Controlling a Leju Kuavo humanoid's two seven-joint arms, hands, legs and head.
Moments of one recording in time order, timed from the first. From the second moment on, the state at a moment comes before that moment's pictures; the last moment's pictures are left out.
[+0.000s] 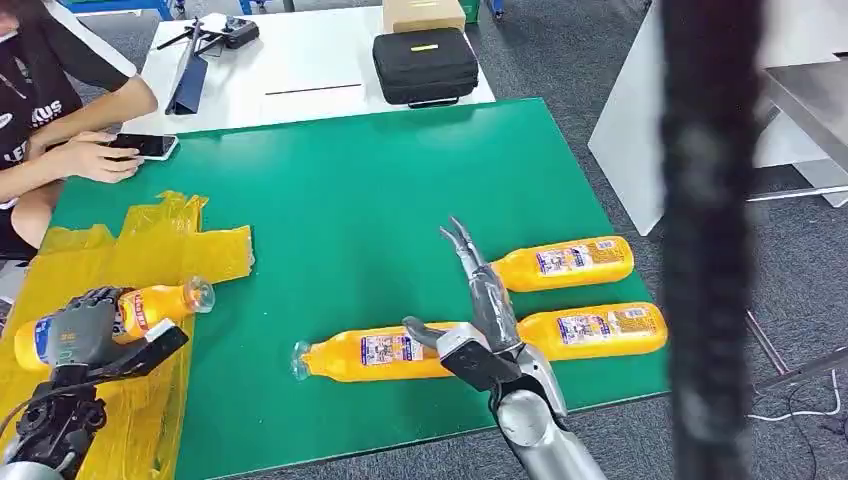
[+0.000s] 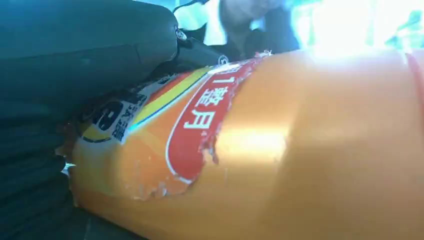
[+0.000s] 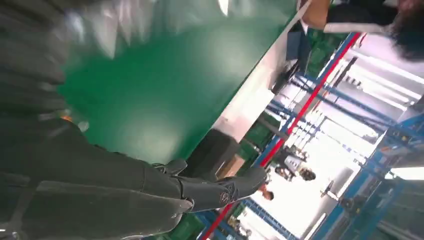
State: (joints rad) left arm -0.49 0.26 0.20 -0.47 -1.30 0.70 -0.58; right arm -0.09 0.06 0.39 -1.50 0.53 -0.32 -0.39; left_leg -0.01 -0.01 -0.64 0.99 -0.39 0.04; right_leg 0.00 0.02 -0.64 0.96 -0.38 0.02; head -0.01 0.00
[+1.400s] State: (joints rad) left arm -0.44 0.04 -0.02 -0.73 -0.37 0.27 -0.70; right arm -0.14 -0.01 0.45 -1.38 0.97 -0.23 -0.16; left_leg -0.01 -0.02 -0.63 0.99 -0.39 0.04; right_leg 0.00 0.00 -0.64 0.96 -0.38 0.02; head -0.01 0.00
